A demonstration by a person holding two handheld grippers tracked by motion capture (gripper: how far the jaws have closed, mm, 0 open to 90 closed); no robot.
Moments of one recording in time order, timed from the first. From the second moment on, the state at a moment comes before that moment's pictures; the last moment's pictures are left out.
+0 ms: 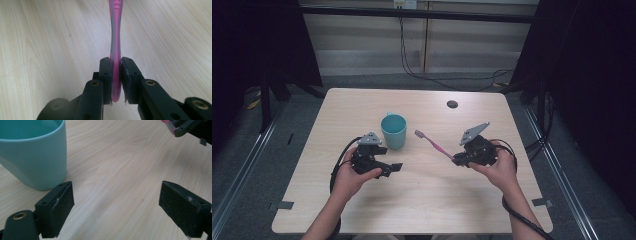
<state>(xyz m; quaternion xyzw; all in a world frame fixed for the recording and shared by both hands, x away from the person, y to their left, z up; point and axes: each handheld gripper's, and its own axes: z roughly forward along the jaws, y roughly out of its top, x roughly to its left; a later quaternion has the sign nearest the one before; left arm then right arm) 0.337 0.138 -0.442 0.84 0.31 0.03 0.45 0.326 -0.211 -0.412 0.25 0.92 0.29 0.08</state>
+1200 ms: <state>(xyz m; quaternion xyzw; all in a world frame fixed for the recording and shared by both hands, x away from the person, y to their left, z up) 0.346 0.109 -0.419 0.82 0.31 0.01 0.49 0.328 -0.197 -0.405 0.27 0.89 0.37 0.07</state>
